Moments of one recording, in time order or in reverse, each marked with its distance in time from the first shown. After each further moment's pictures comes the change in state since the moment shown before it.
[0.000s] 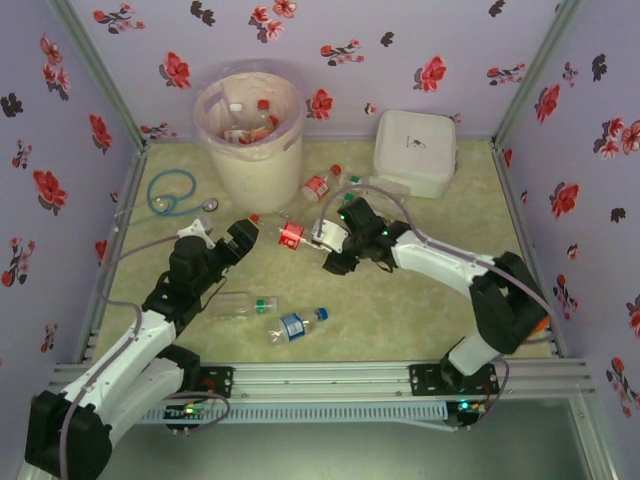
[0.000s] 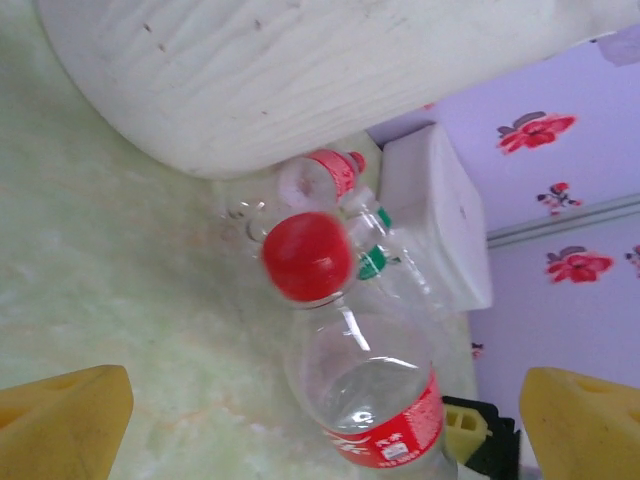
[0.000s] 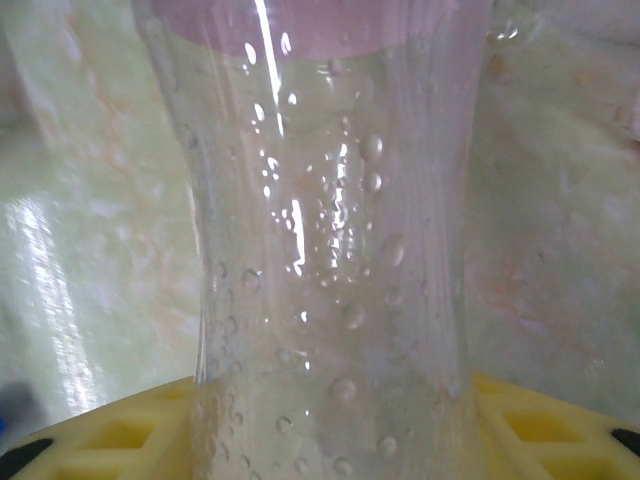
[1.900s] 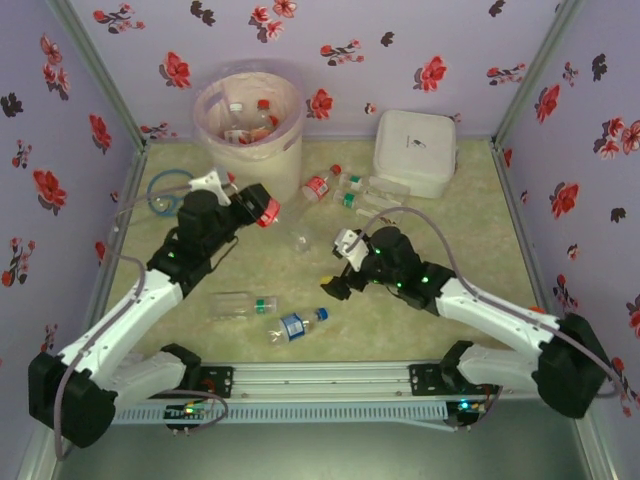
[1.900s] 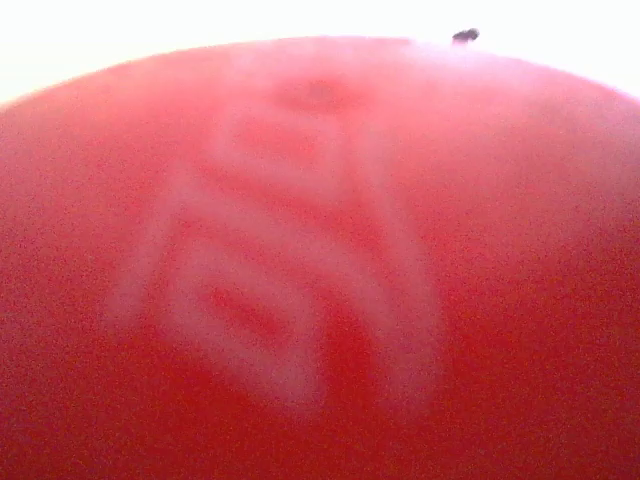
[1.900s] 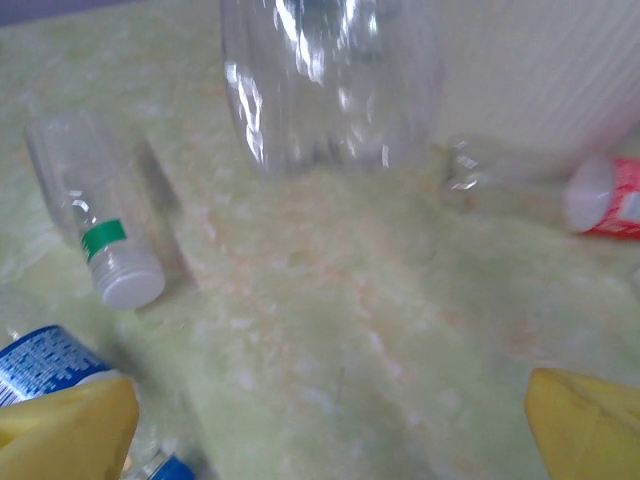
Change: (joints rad) left arm -0.063 0.232 0.468 -0.136 -0.066 0.220; right arm 0.077 -0.462 -0.356 0.320 -0.002 0.257
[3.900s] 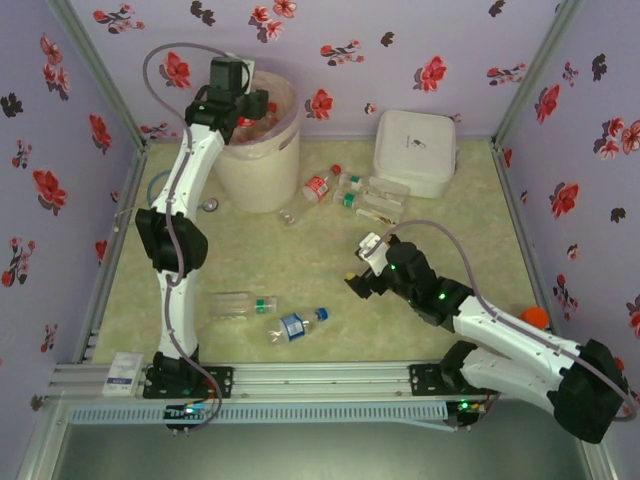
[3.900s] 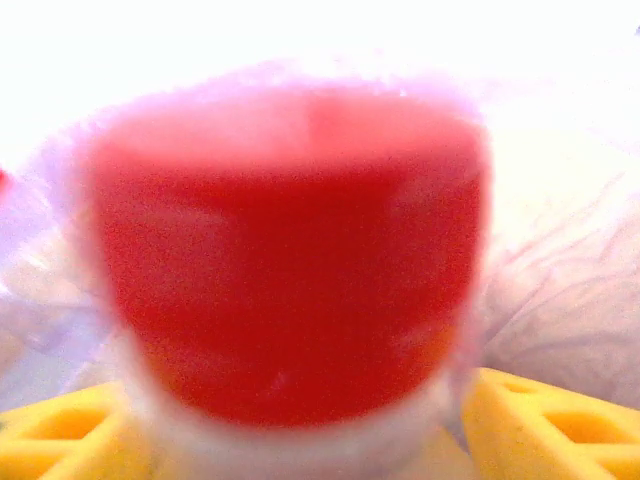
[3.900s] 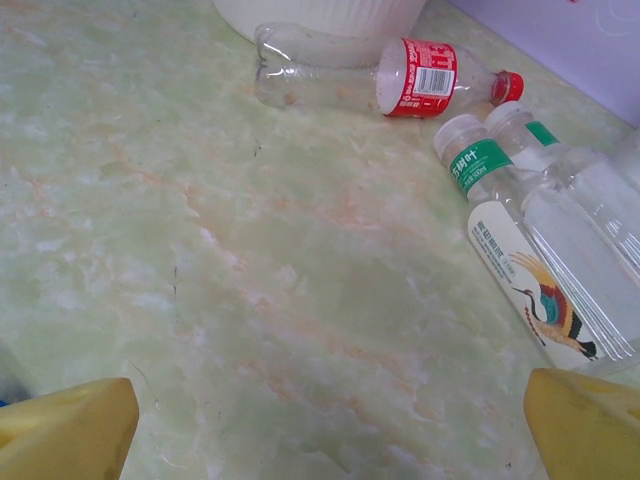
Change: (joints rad) left arm 0.223 1.200 1.540 -0.641 -0.166 0.841; right arm -0.013 -0.138 -0.110 -0.105 0.337 0.021
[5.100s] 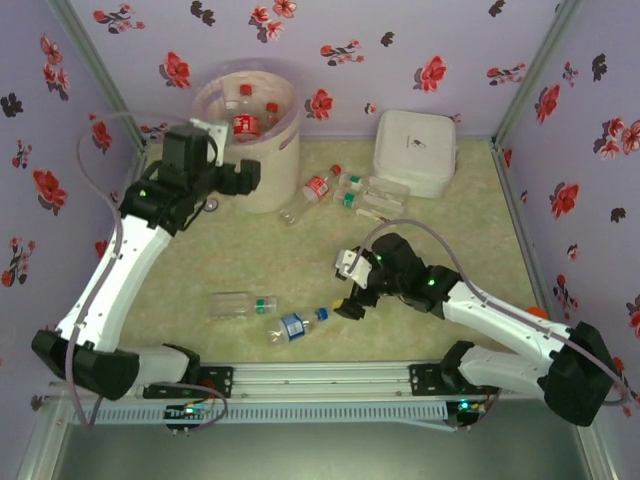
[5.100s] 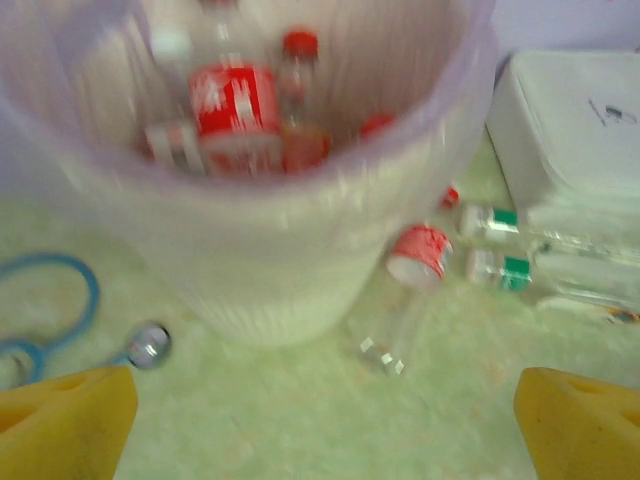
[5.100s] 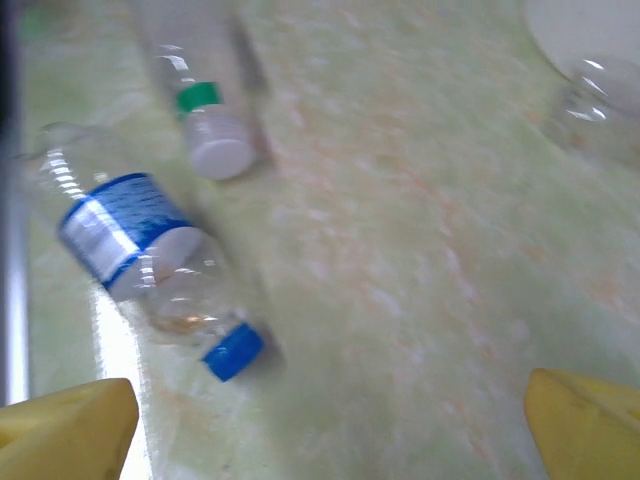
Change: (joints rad) left arm -0.129 -0.963 -0.969 -0.061 0.082 -0.182; right arm 0.034 0.127 0.159 -0.199 -0.473 -0.234
